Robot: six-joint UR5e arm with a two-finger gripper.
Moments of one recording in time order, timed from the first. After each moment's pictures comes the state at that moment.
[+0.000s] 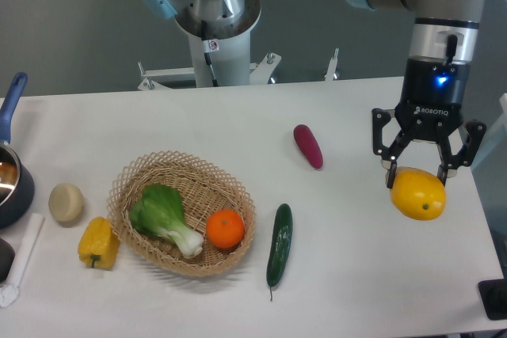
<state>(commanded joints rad) 2.80 -1.86 -1.45 -0.82 0.94 0.83</state>
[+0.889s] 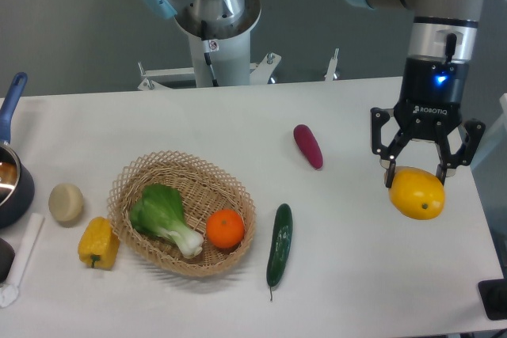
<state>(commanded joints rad) 2.80 -1.85 -1.46 -0.83 0.95 0.81</state>
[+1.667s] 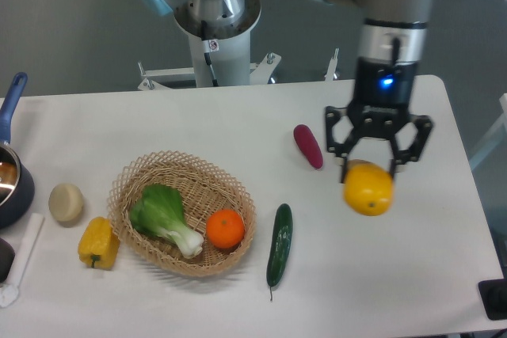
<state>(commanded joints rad) 2.61 -1.75 -1.64 -0.84 1.18 0.71</state>
